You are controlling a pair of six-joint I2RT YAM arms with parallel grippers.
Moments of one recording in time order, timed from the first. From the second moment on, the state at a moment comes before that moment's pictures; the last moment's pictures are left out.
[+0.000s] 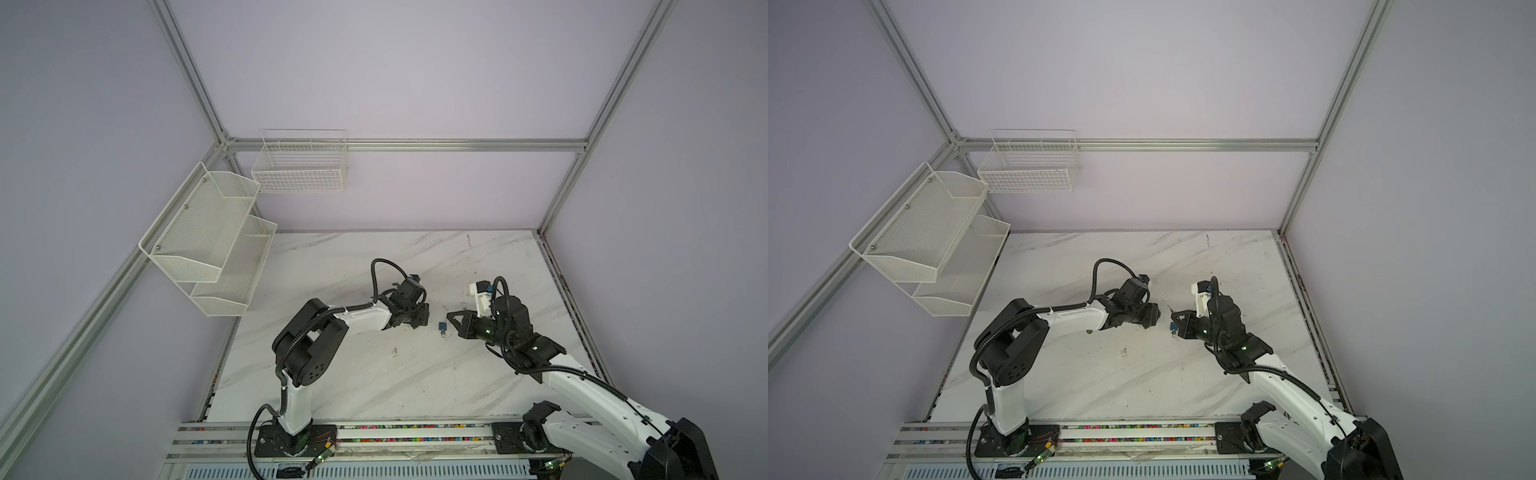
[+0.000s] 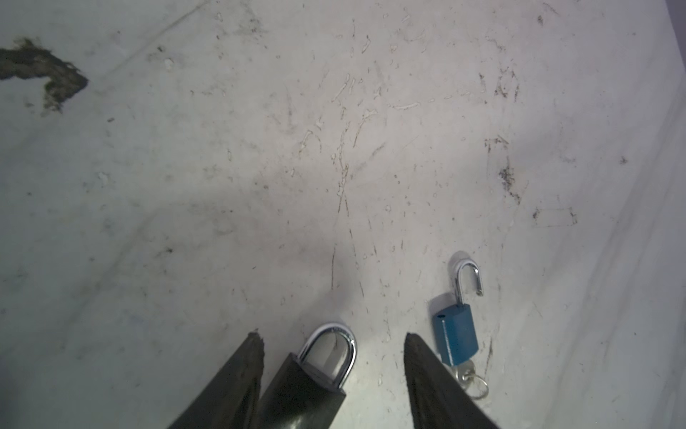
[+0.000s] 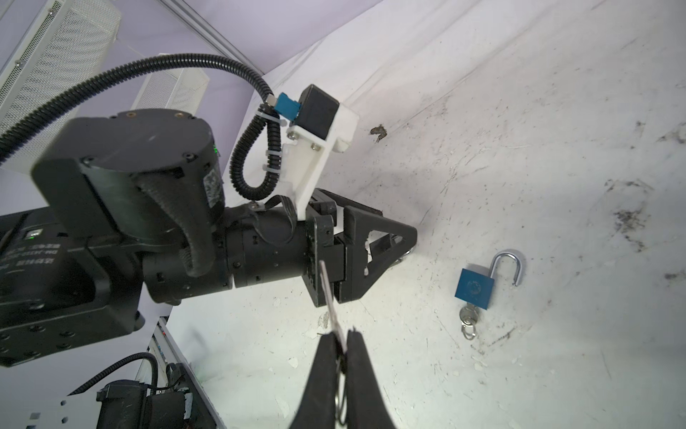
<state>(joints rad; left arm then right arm) -0.76 1.94 1.23 -0.19 -0.01 -0.52 0.52 0.97 0.56 -0.08 -0.30 0.64</state>
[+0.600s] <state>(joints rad) -0.85 1.99 1.32 -0.39 -0.13 -0.53 0.52 0.95 0.56 -0.09 -0.31 0.65</state>
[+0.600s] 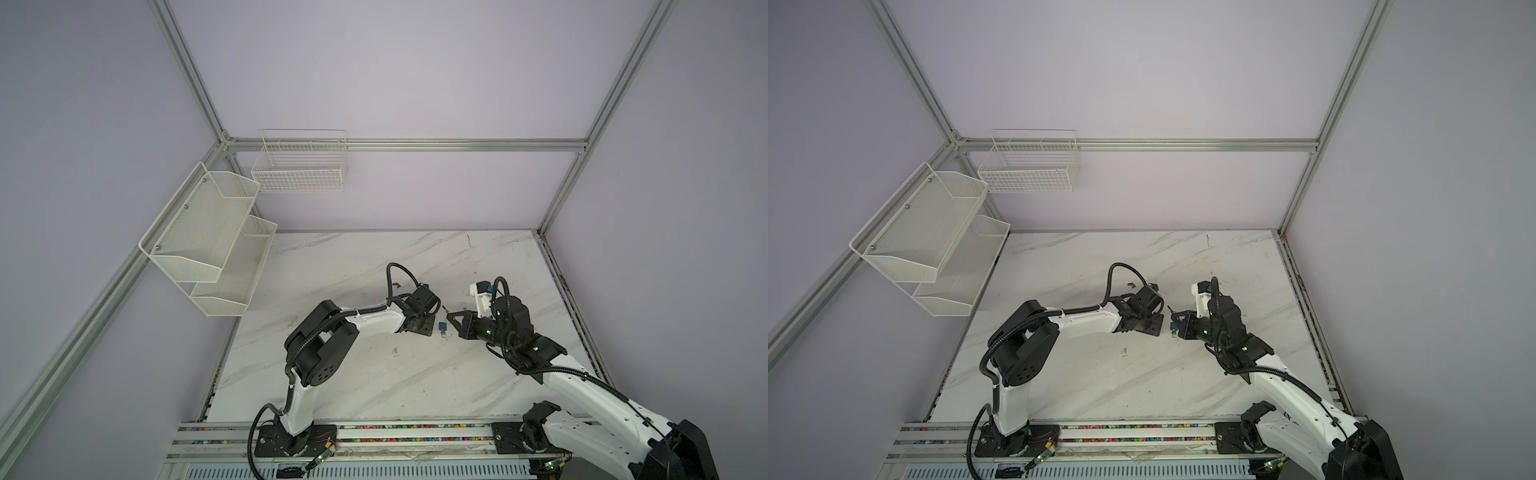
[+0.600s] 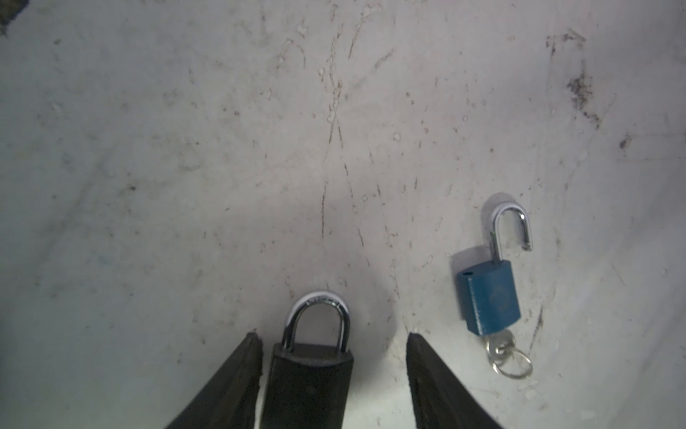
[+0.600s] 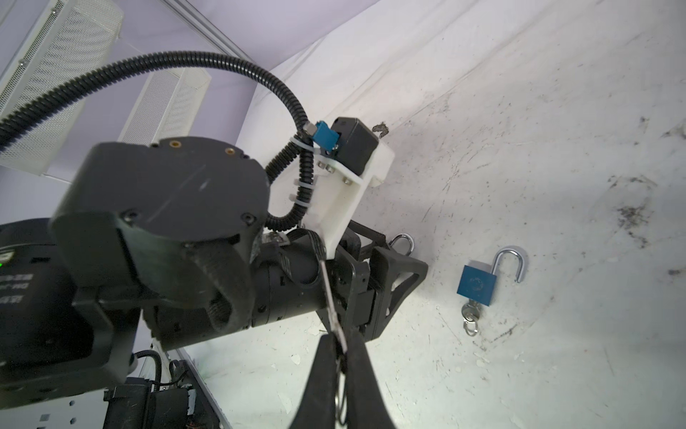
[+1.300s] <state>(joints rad) -0.91 2.05 1.41 -0.53 -0.29 -0.68 0.51 0.89 0.58 -0.13 -0.27 0.66</state>
